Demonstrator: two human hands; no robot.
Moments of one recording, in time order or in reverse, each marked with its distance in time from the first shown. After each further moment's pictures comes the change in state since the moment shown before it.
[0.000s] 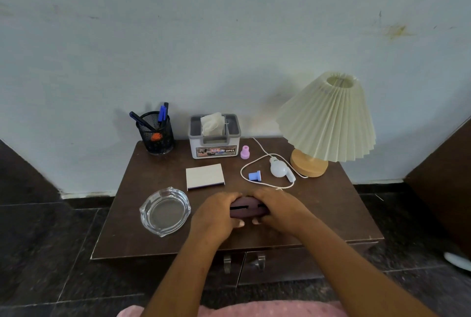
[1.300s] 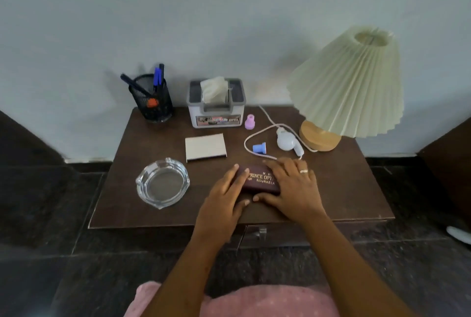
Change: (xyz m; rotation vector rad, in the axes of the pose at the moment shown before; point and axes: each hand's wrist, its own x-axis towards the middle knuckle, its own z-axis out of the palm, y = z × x) left_hand -0.007 -0.032 0.064 -0.025 0.199 0.214; right_hand -0.011 0.019 0.036 -0.282 0.422 0.150
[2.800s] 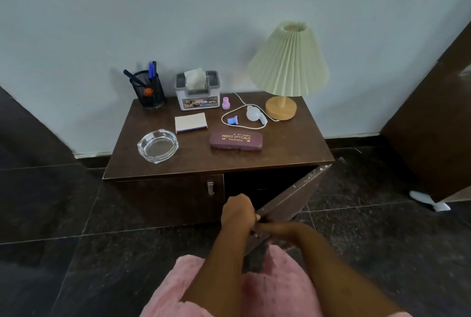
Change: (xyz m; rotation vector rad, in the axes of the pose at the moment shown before) left_hand -0.094 0.122 0.048 0.016 -0.408 -0.598; right_hand -0.182 -0.006 -0.016 0.992 -1.145 0.588
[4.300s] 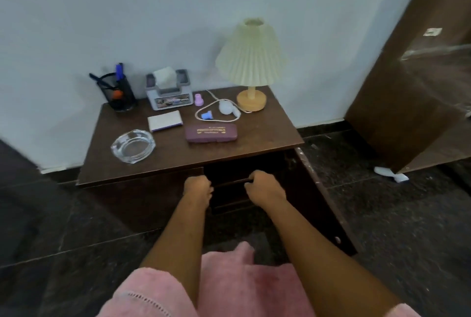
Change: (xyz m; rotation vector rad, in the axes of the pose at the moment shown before) left_hand 0.032 -0.021 -0.031 -1.174 -0.008 -0.347; right_hand -0.037 -0.041 0.003 -0.285 0.828 -0.060
